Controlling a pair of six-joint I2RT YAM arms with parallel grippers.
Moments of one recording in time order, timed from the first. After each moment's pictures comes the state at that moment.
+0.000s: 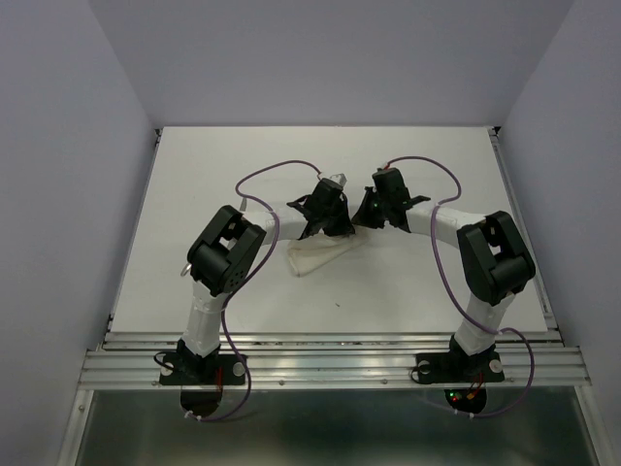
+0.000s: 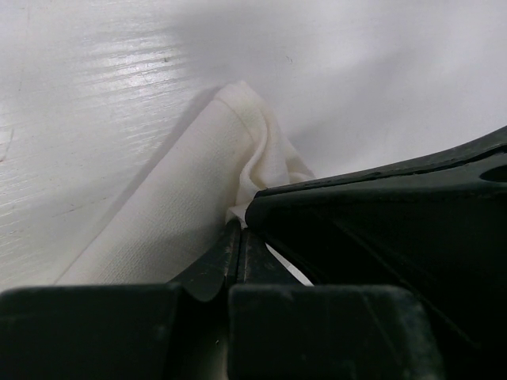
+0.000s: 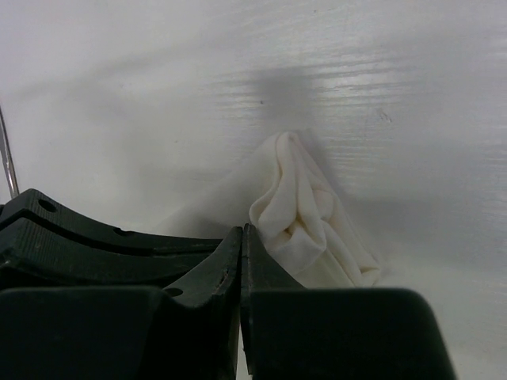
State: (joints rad) left arm -0.71 2.07 1.32 0.00 0.15 -0.71; right arm 0.43 1.81 1.11 -0.09 -0.12 0.72
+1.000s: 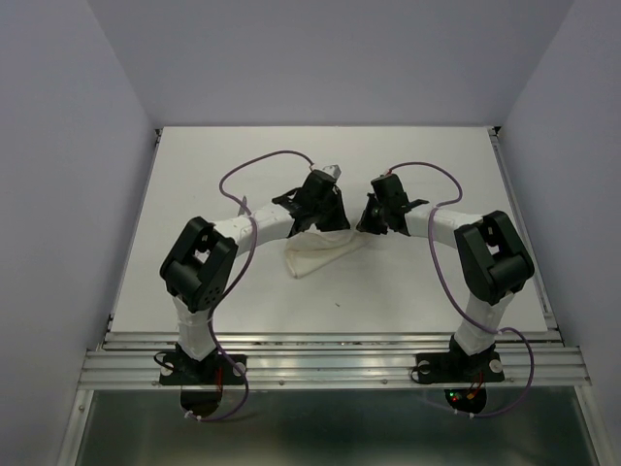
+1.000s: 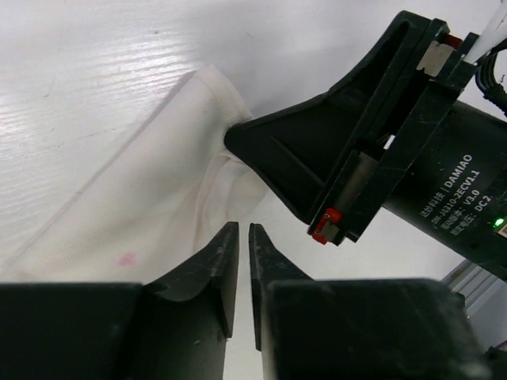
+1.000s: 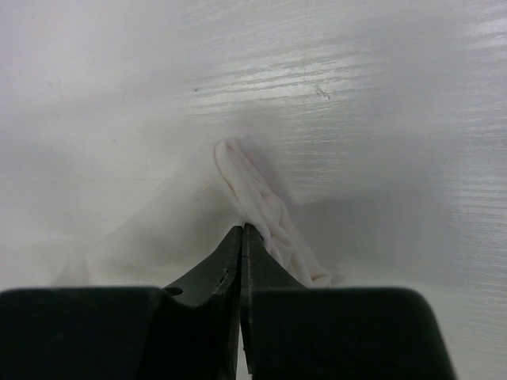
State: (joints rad) left arm -0.71 1.86 1.28 -0.15 0.13 -0.69; right arm 0.43 1.82 1.08 -0.13 0.00 0.72
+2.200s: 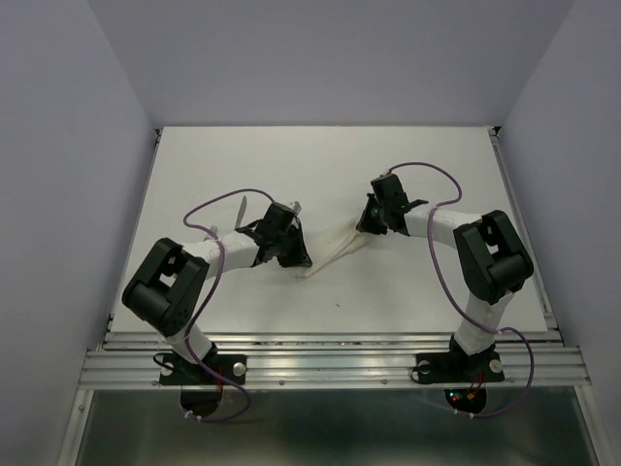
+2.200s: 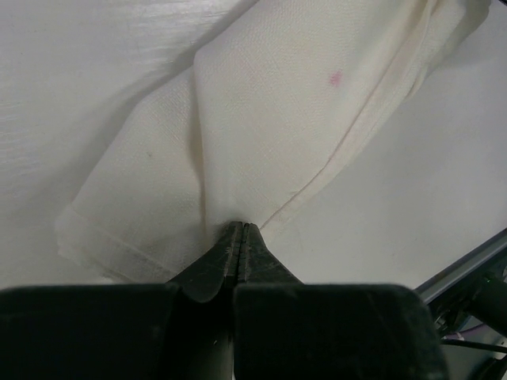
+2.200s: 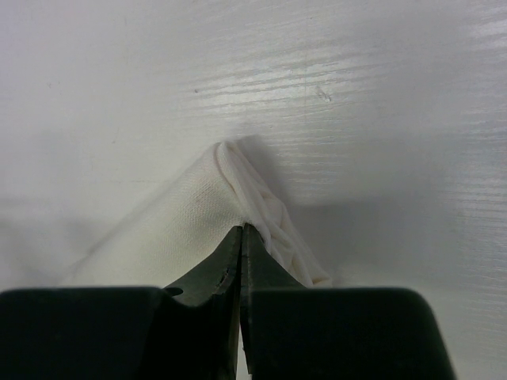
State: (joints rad) left arm -0.60 1.61 0.81 -0.12 0.22 -0.70; right arm 0.43 1.83 1.08 -0.12 0.00 0.72
